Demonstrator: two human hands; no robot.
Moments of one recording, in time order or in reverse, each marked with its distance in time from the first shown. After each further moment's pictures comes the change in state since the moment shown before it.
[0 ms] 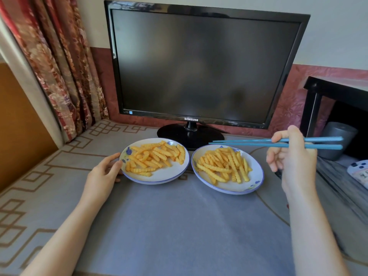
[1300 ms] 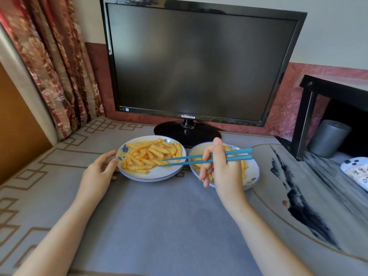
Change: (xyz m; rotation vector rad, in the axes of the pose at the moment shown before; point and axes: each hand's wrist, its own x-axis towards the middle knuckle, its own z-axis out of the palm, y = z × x) left_hand 0.000 -0.002 0.000 0.000 0.004 0.012; right_hand -0.062 0.041 0.065 -0.015 -0.374 0.011
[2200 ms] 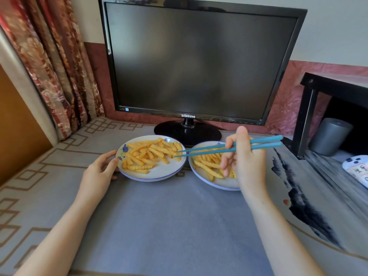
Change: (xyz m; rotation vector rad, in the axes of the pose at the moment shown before) left_hand 0.002 -0.002 0.000 0.015 0.007 -0.002; right_hand 0.014 -0.020 -0.025 0.002 0.161 0.034
